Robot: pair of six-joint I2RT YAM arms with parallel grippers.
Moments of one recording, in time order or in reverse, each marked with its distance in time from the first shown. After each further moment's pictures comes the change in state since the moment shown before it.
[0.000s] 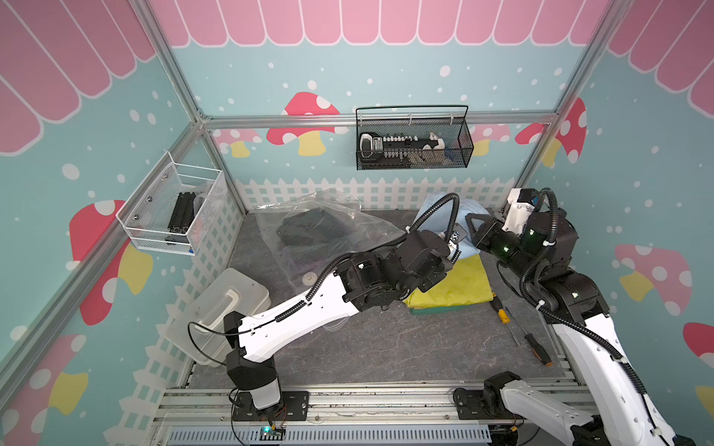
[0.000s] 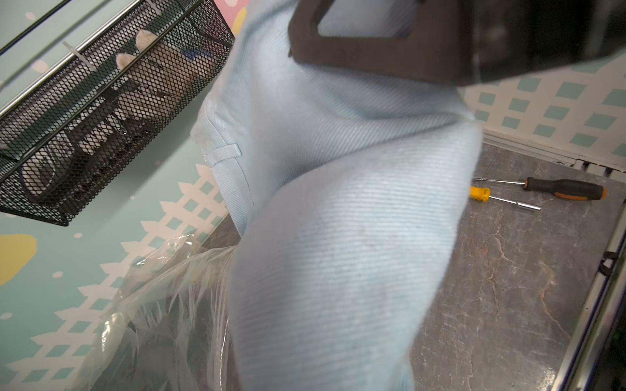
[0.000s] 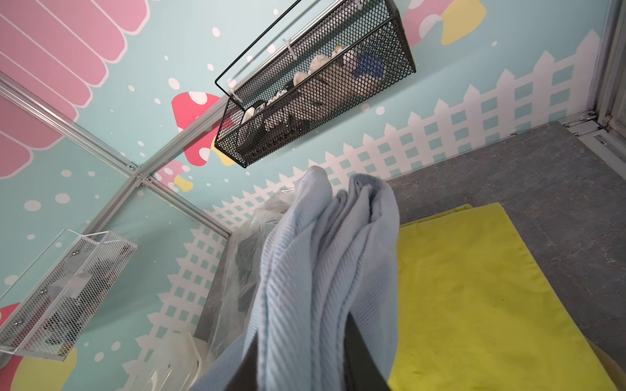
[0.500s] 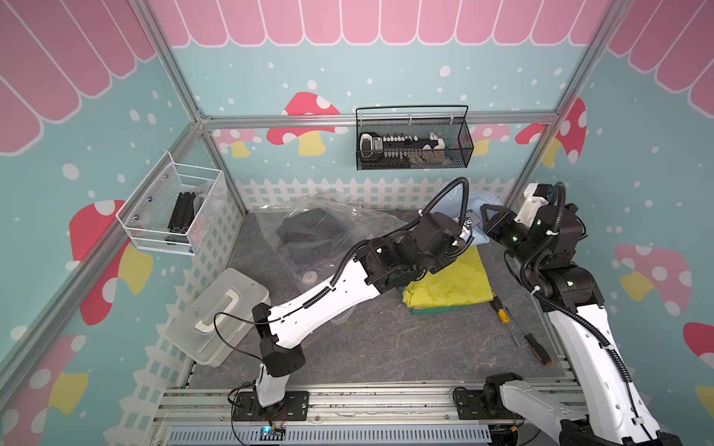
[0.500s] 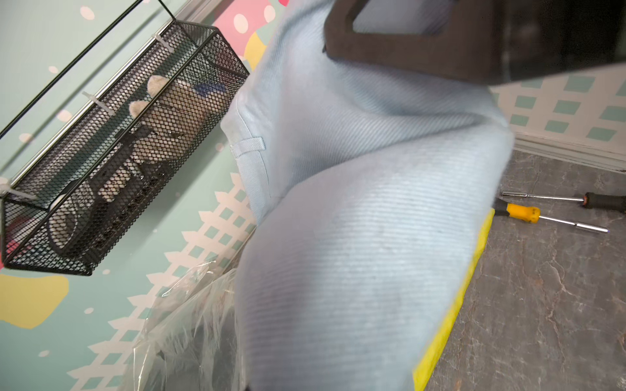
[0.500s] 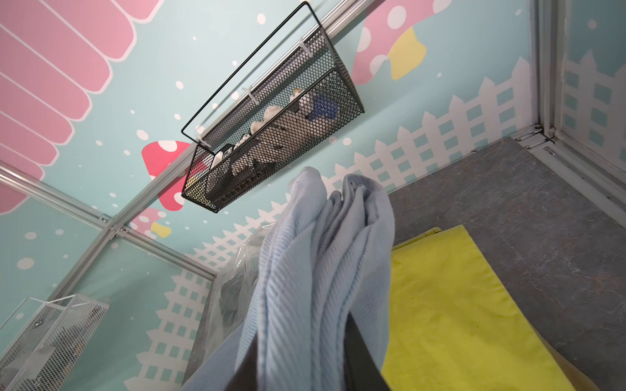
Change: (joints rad) left arm 0.055 0.190 0.232 0.005 0.023 0.121; right arm -0.188 0.036 -0.024 0.079 -0.048 0.033
